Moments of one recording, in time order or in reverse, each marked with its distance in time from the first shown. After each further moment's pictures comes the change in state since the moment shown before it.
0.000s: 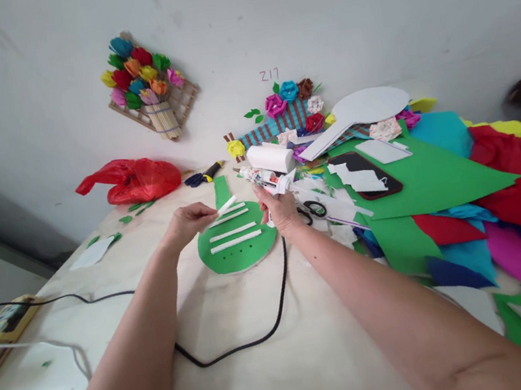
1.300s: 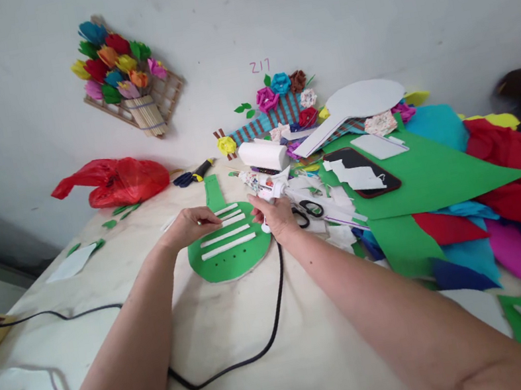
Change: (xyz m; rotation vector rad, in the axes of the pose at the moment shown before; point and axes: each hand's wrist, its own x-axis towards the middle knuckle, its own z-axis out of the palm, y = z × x) left_hand 0.023 -0.010 0.011 0.261 -0.268 0.185; right_hand 0.000 0.014 -0.001 -0.002 0.097 0.191
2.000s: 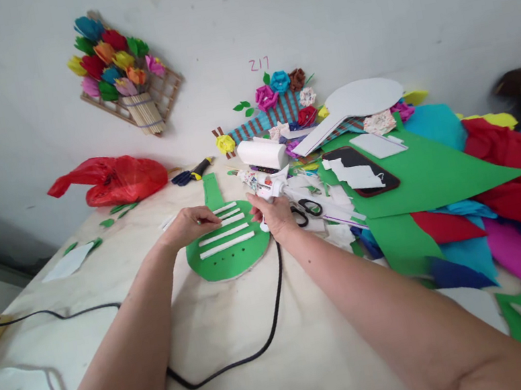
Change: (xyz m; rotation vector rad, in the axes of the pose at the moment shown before) left_hand -0.001 0.002 0.001 0.145 -0.062 -0.047; right_hand 0.002 0.003 0.000 -0.001 0.014 -0.019
